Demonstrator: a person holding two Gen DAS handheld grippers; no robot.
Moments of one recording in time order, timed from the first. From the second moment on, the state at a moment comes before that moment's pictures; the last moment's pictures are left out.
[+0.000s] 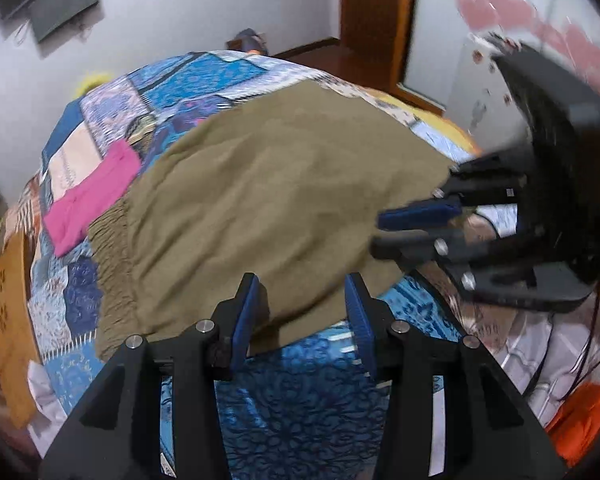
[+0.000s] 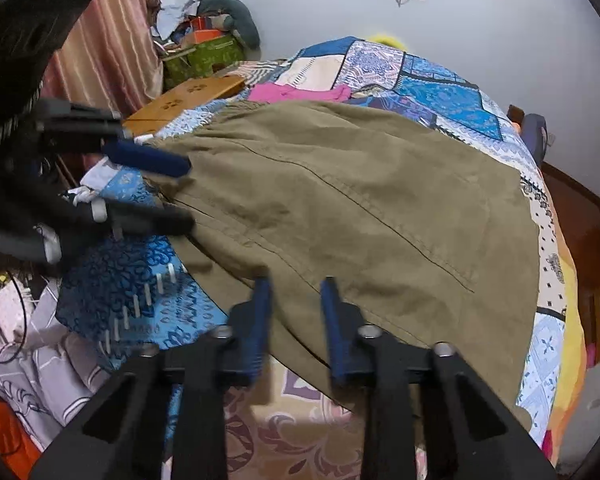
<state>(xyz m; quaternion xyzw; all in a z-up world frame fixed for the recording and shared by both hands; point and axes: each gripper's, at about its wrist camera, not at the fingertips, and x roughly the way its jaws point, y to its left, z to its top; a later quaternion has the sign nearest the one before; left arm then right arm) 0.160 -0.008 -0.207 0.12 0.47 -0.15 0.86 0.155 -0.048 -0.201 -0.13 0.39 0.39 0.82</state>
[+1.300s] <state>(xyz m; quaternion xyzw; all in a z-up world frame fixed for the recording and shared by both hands) 0.154 -0.023 -0.212 0.07 0.48 -0.15 0.86 0.146 -0.067 -0.202 -0.14 0.39 0.36 0.83</state>
